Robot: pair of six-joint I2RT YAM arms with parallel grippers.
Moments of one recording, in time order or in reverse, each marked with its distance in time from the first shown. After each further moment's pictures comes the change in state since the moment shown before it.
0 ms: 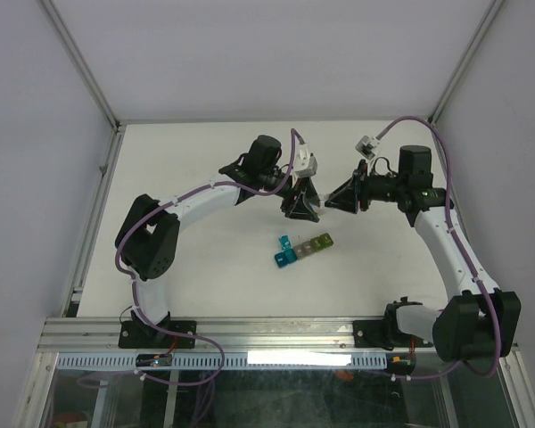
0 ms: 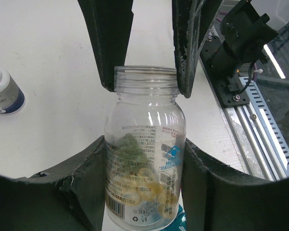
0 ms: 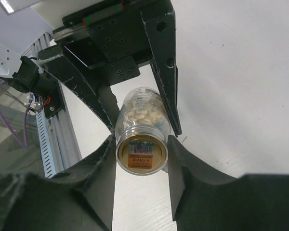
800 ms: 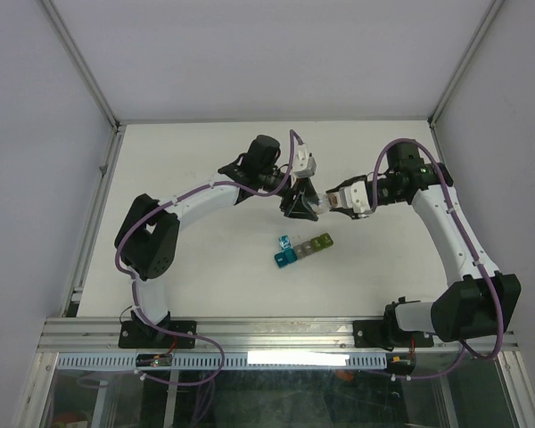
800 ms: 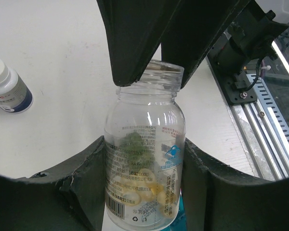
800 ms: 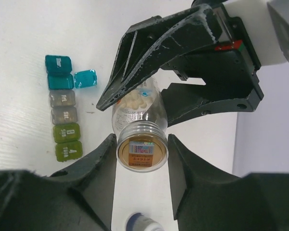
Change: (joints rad) left arm 0.006 -0.002 -0.005 0.003 -0.001 0.031; right arm 0.057 0.121 0.254 -0.652 -0.003 -1.611
